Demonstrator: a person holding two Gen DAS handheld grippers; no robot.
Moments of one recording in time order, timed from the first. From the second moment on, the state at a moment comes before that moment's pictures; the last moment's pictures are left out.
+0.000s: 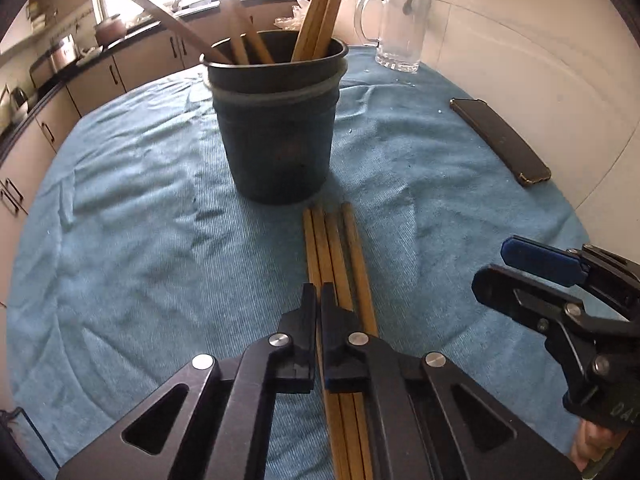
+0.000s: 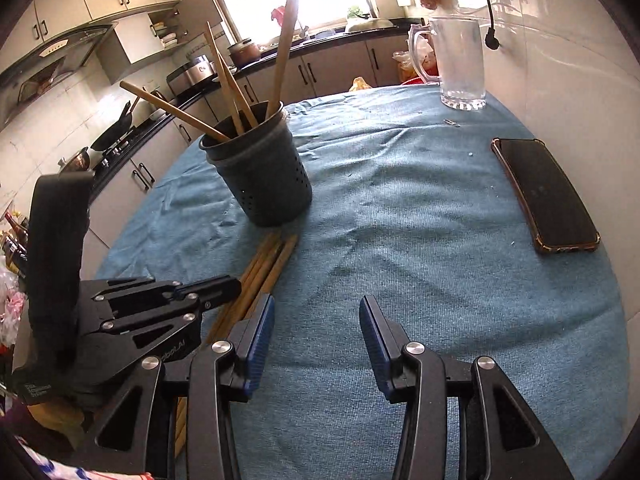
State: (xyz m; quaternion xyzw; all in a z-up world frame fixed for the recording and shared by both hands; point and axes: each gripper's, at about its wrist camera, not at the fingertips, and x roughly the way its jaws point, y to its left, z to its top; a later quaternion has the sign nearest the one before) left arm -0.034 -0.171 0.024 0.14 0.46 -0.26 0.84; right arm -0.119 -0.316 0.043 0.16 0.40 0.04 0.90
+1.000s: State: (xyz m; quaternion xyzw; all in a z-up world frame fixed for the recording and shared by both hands) left arm -0.023 -0.068 0.020 0.00 0.49 -0.20 0.85; right arm -0.070 -0.229 0.029 0.07 0.48 0.02 0.88
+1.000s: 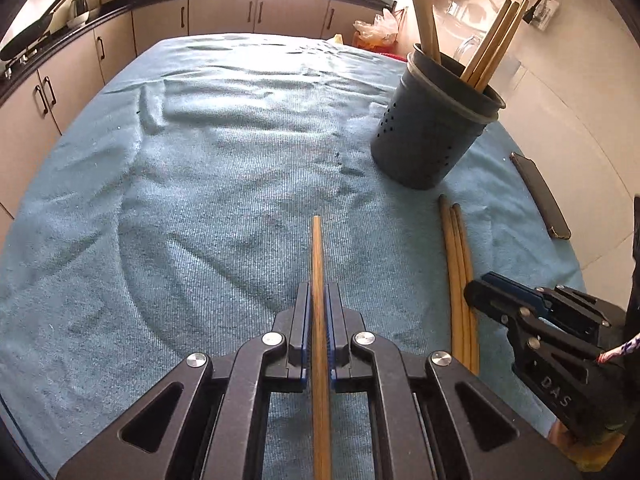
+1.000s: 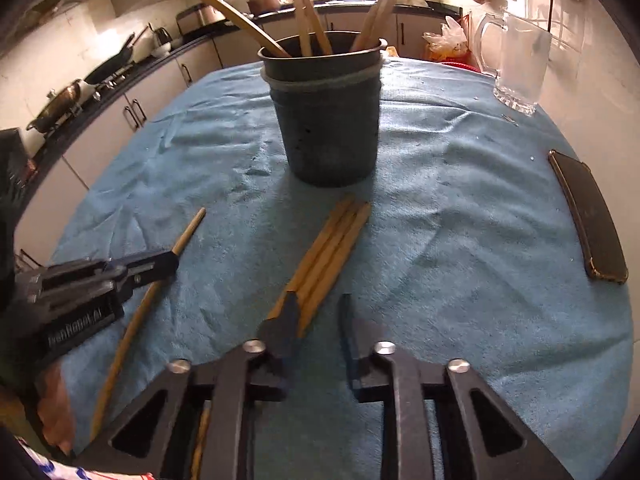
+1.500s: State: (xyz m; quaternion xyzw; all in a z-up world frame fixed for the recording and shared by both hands) left arm -0.019 -0.054 0.020 -0.05 0.49 -0.21 0.84; right arm -0.098 -0.263 0.027 0.05 0.52 0.01 0.85
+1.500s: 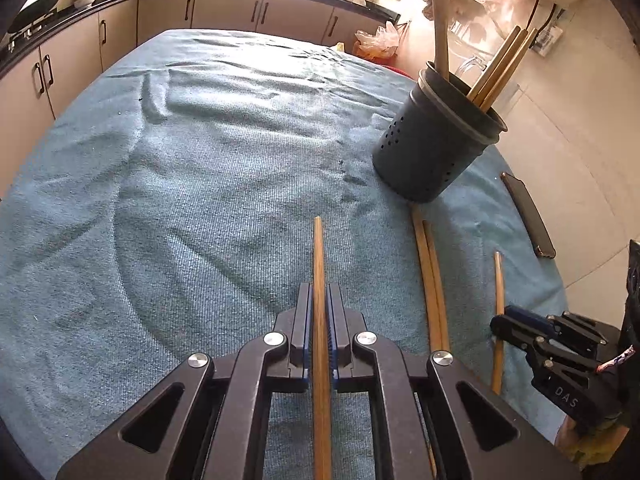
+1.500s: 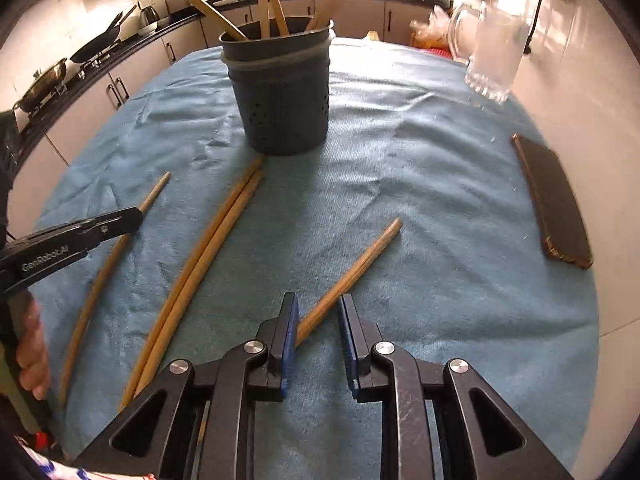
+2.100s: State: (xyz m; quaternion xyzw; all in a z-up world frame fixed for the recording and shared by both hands) left arm 0.047 -0.091 0.026 0.00 0.58 -0.16 0.80; right arm -0.007 -0.270 0.029 0.04 0.56 -0.03 0.83
